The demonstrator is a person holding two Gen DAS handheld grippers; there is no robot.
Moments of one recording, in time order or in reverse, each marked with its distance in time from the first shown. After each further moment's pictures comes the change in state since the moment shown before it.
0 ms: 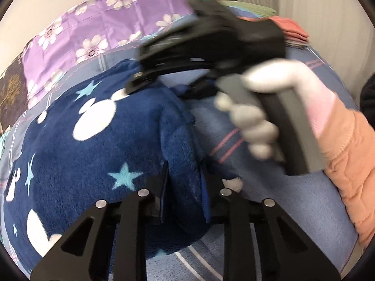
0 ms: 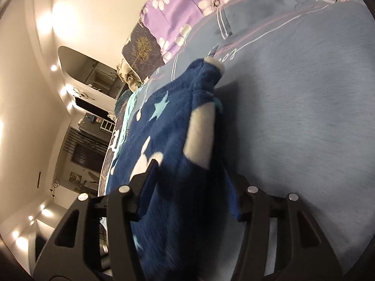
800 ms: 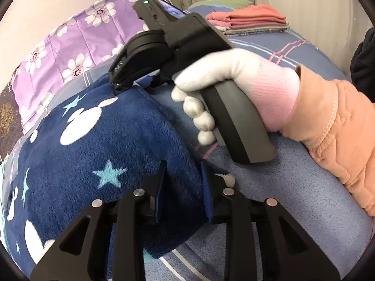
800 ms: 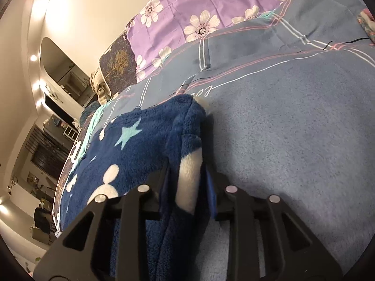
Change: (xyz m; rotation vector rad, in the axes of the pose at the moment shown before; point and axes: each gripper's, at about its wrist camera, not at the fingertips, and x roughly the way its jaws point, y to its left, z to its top) left arm 0.008 -0.025 -0.016 0.121 -0.056 -0.009; right arm 0.003 0.002 0.007 -0.155 -0.192 -0.249
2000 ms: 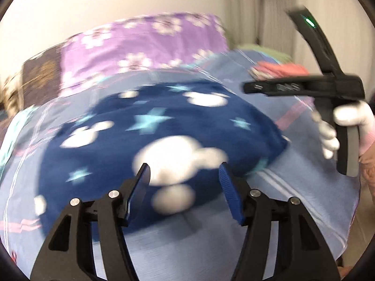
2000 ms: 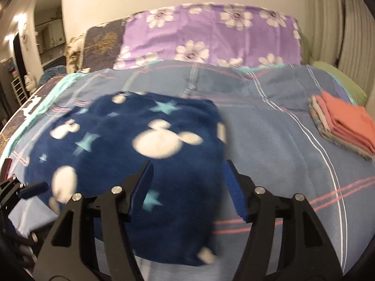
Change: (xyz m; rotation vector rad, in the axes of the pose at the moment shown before) left arm -0.122 0.138 -0.117 -0.329 -0.202 0.098; right arm -0.077 0.164 -0.084 -0.384 -0.108 -0.455
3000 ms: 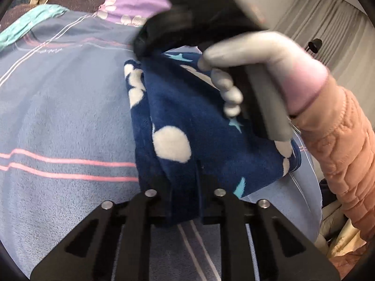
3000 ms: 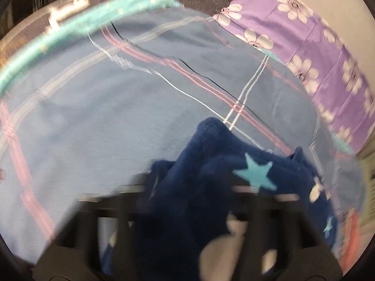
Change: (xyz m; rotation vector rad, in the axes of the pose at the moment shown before) left arm 0.011 0.208 -0.081 -0.474 0.099 -0.250; right arm 0.212 0.380 0.077 -0.570 0.327 0.042
